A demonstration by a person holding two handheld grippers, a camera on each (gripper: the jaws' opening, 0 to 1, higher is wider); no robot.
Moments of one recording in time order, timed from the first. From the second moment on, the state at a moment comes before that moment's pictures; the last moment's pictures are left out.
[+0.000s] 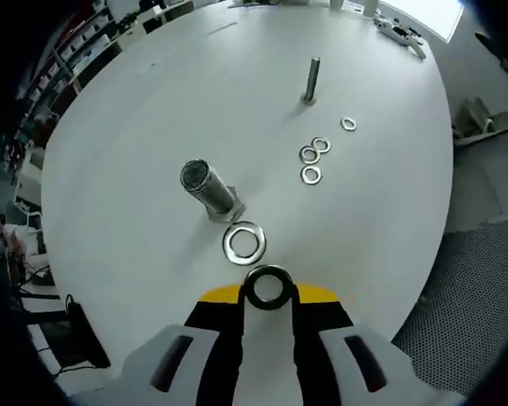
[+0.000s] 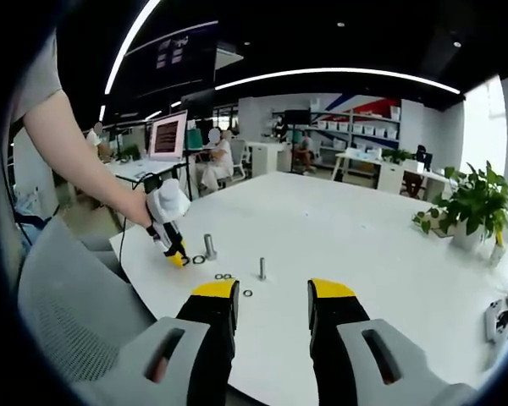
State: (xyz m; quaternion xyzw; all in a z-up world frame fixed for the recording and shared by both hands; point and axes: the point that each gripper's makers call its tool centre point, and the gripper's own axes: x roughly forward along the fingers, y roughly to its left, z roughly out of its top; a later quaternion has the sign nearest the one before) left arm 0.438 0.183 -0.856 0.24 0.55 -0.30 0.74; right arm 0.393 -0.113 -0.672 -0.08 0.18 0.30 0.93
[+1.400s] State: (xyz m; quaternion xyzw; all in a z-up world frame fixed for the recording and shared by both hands) left arm 0.509 0.161 -0.800 0.28 0.52 -0.31 0.74; right arm 0.394 -0.117 -0.666 -0.07 0.16 0.30 0.94
